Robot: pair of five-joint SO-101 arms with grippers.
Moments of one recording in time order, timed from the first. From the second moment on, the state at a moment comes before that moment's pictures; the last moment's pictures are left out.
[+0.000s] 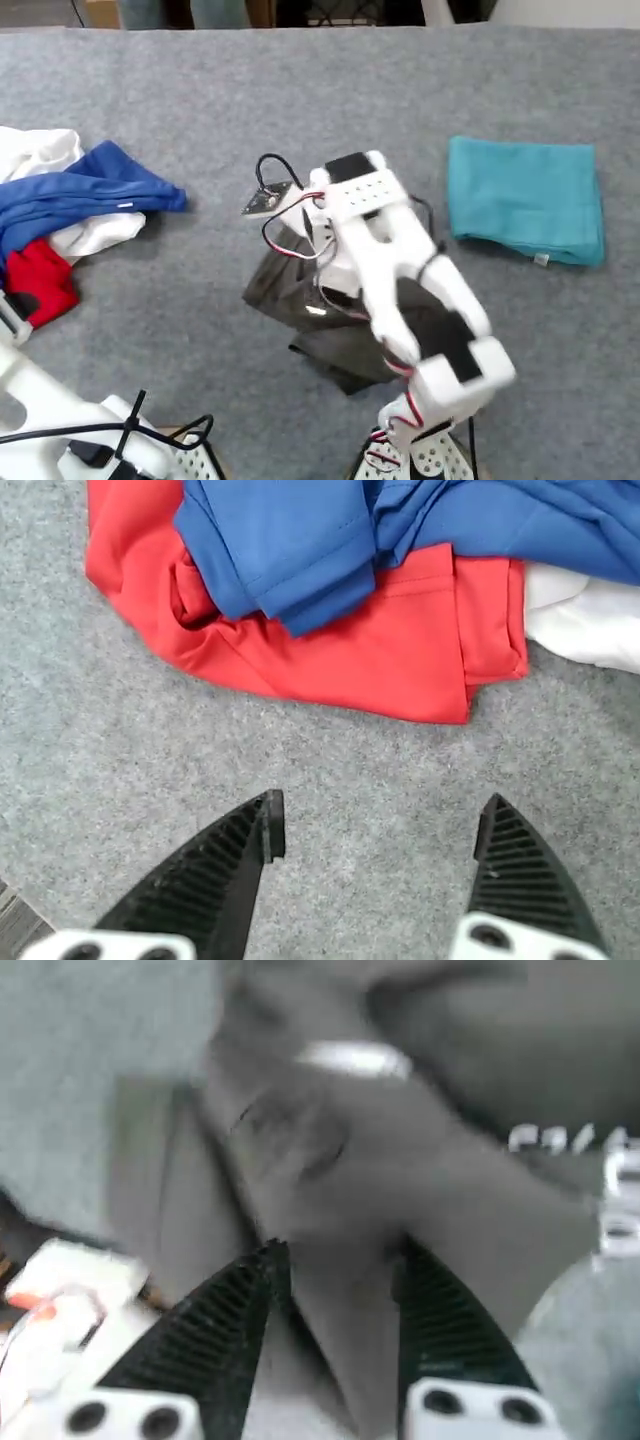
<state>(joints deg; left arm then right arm) -61.7 -47.8 39.4 79.9 -14.9 -21.7 10.4 12.4 92.1 42.8</state>
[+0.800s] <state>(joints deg) -27.1 -91.4 64.8 80.4 -12.2 -4.2 -16.7 8.1 96.1 39.5</state>
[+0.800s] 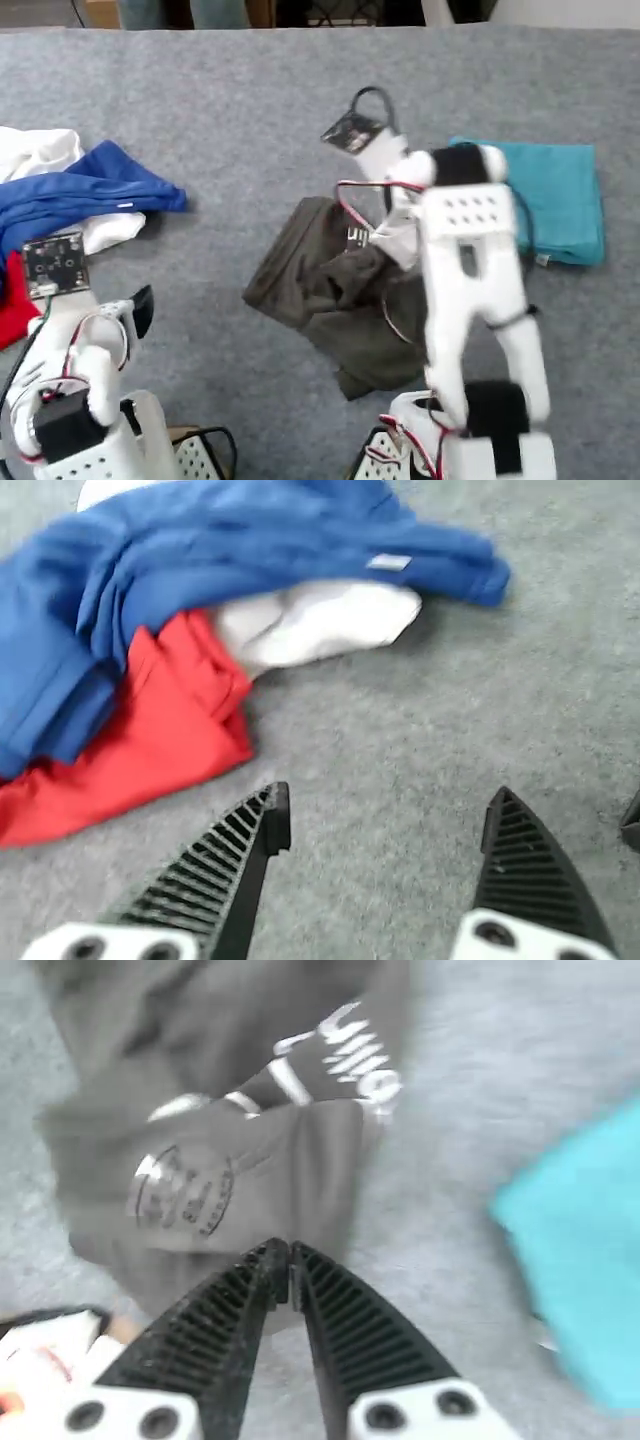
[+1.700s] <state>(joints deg) -26.6 -71.0 61.5 74.4 -7.7 -25.1 -6.8 26.9 74.5 22.2</state>
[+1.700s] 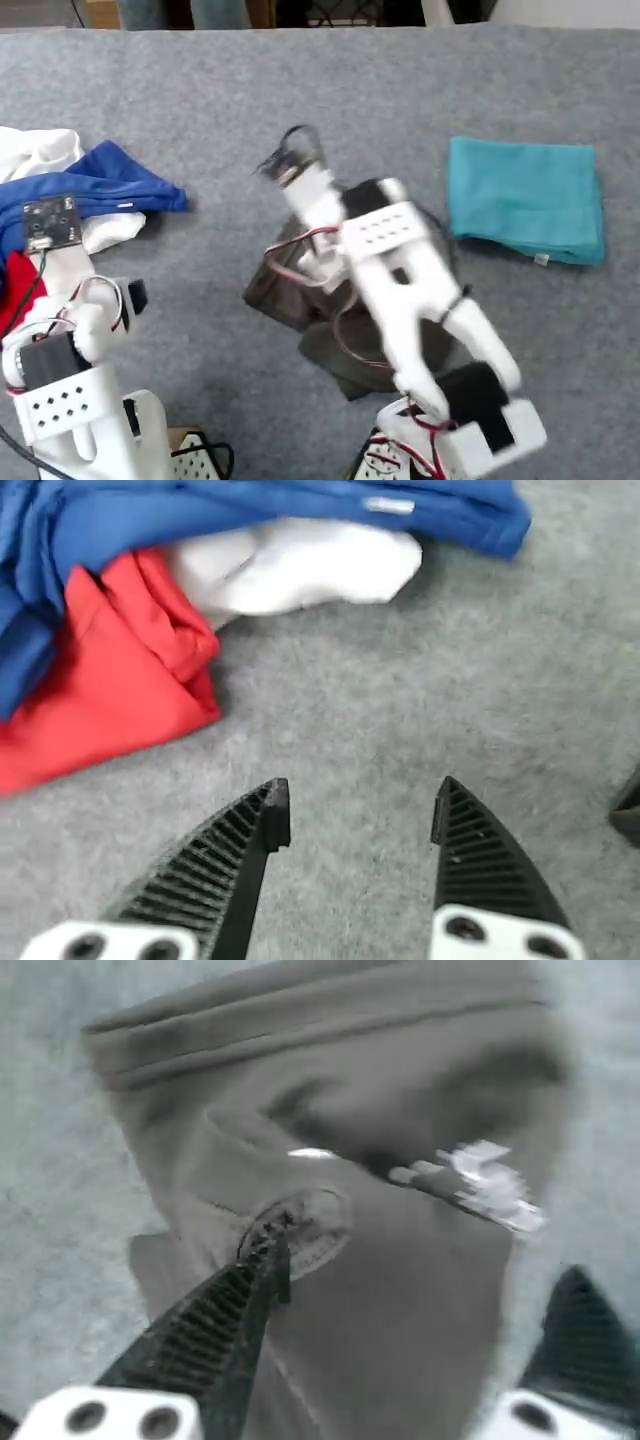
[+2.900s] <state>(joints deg) -8.4 -100.2 73.5 81.8 -7.3 -5.1 -30.1 -14.3 93.0 7.5</state>
